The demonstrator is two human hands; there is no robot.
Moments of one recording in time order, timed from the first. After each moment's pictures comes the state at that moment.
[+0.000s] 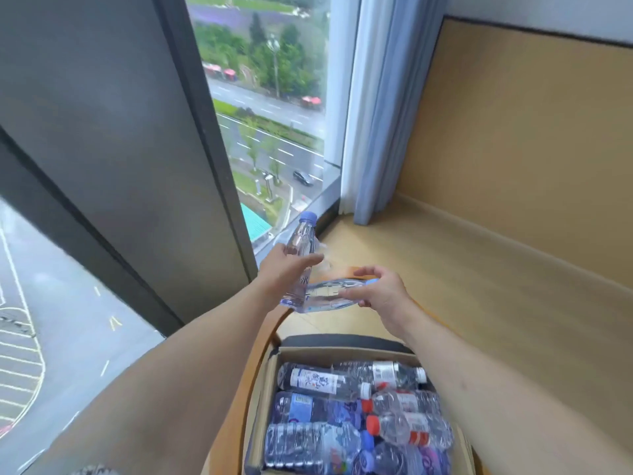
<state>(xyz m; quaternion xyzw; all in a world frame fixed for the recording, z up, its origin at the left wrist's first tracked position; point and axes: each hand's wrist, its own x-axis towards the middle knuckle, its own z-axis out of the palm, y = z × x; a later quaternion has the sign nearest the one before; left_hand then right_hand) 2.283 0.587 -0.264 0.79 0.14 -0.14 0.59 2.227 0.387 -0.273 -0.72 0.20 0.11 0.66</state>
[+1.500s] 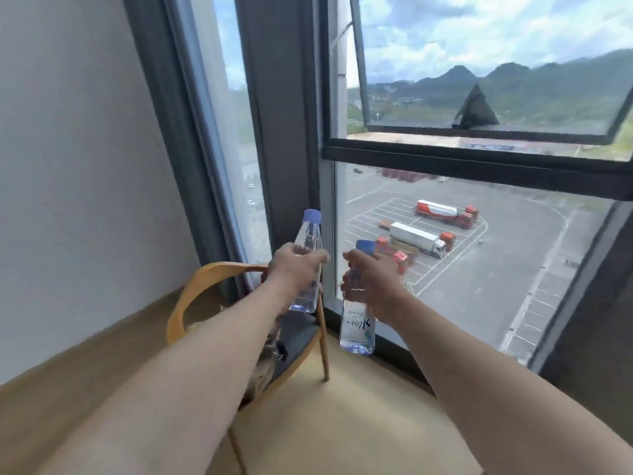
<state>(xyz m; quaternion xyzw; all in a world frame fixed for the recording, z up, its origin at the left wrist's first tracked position) 1.553 0.734 -0.096 0.51 0.60 0.47 0.41 1.713 0.702 -0.100 -0.52 -0.41 0.52 0.55</state>
